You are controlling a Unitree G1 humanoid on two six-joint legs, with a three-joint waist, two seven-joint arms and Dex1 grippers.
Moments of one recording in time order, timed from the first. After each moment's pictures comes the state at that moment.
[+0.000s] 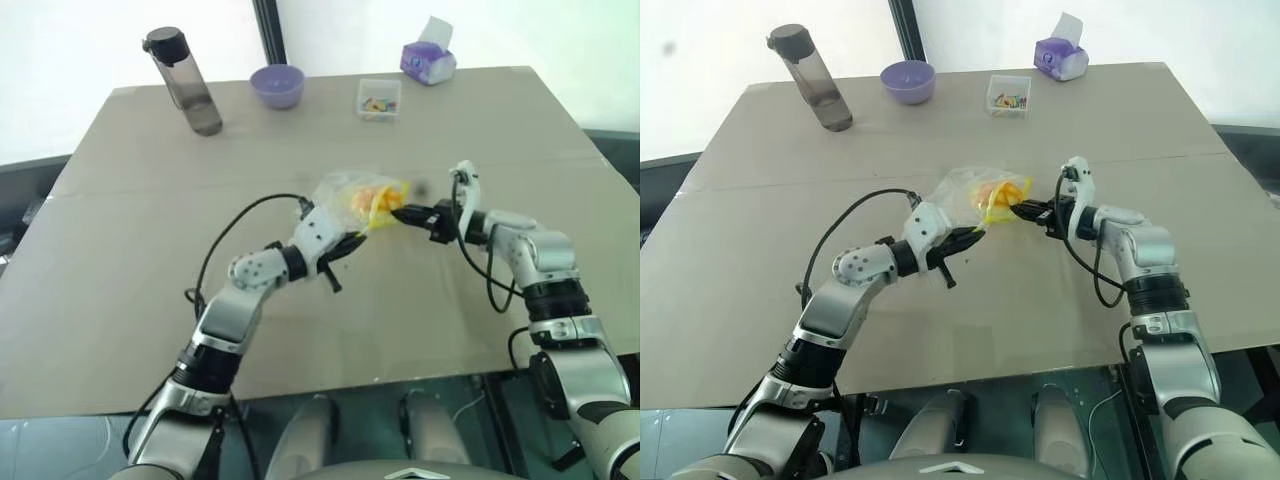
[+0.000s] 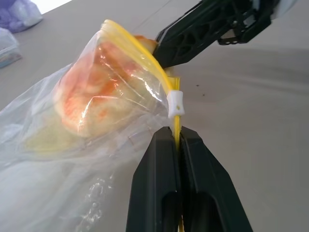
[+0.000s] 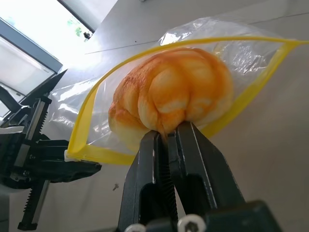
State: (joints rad) left arm -0.43 0.39 -0.19 -0.02 -0.12 0.20 -0.80; right arm -0.75 -0.36 0.01 0.37 0.39 0.64 0.90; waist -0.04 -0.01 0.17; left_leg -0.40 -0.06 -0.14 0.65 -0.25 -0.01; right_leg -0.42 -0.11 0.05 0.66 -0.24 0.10
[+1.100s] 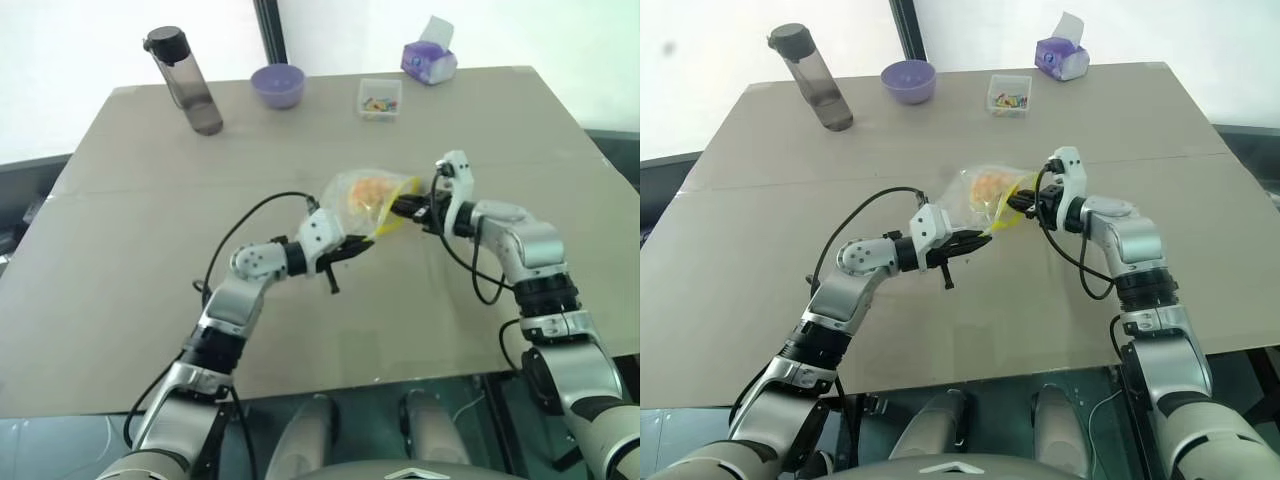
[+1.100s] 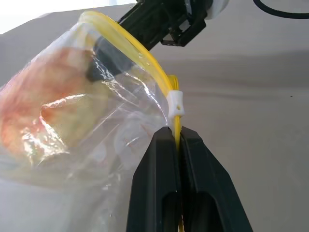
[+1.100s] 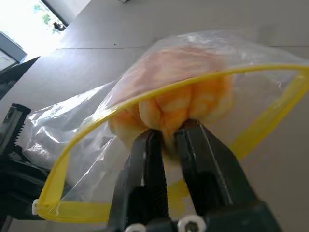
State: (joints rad) left arm -0.50 0.37 -0.20 0.17 -0.14 0.02 -0.94; right arm -0.77 -0.33 0.06 0.29 0.30 0.66 0.79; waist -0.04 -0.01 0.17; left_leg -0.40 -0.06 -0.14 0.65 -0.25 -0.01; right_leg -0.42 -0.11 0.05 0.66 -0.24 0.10
